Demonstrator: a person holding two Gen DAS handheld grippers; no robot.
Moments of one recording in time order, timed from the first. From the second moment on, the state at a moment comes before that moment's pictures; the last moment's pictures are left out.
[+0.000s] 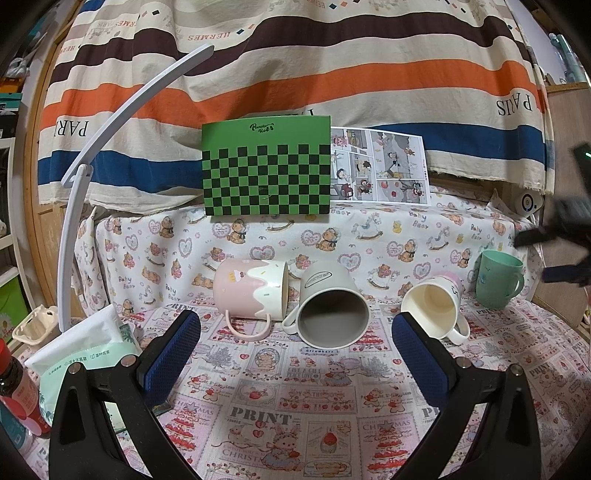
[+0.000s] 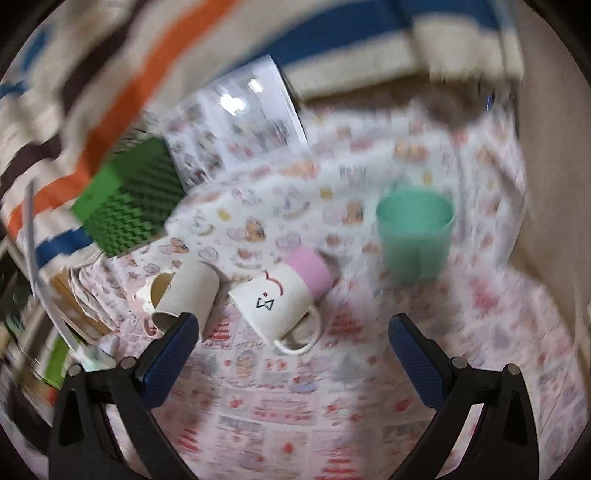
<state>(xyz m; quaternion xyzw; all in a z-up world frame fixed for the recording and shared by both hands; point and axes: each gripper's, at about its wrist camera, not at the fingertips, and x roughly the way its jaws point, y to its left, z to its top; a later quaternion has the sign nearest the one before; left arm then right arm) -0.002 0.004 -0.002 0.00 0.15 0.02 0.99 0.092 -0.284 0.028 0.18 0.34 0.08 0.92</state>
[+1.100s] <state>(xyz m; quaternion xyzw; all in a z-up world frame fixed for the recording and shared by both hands) 0.006 0.012 -0.003 0.00 0.17 0.05 0.98 0.148 -0.227 -0.001 0.29 0.53 0.12 0.79</state>
